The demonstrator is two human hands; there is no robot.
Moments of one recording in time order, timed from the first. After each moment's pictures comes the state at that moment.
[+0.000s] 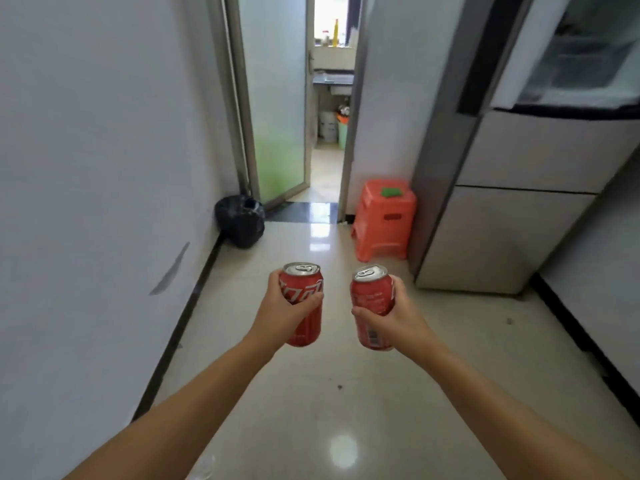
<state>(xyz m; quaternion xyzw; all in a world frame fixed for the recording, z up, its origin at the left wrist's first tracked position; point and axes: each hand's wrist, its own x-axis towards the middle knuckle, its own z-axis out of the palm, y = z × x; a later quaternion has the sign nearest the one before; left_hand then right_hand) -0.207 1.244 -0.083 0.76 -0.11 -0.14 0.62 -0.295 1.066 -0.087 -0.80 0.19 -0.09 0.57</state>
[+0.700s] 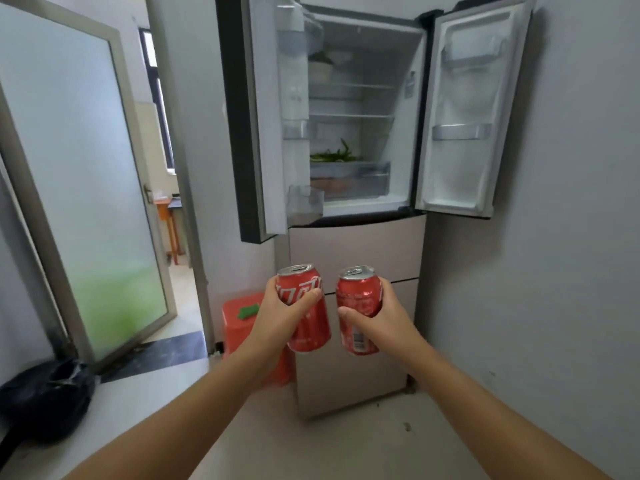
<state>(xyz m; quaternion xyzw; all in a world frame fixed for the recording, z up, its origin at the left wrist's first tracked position) -0.231 0.703 0.048 0.63 -0.32 -0.19 0.68 -0.366 0.588 0.047 -0.77 0.19 -0.31 0.53</state>
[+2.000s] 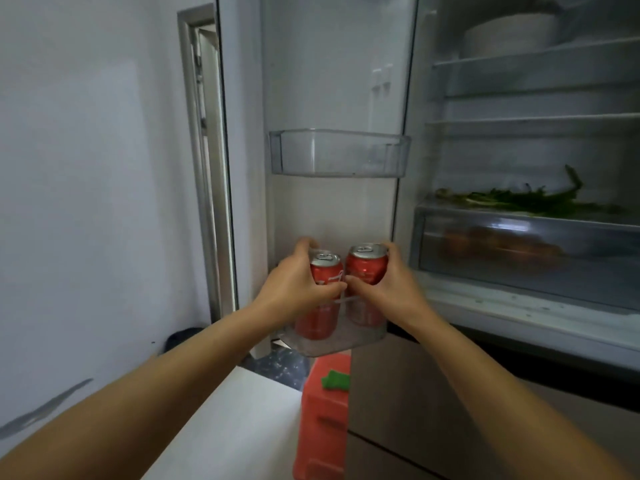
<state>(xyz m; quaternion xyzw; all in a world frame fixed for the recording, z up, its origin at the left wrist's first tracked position) 0.055 0.355 0.153 0.89 -0.17 0.21 0.37 0.062 0.182 0.135 -0.84 -0.11 -0.26 0.47</state>
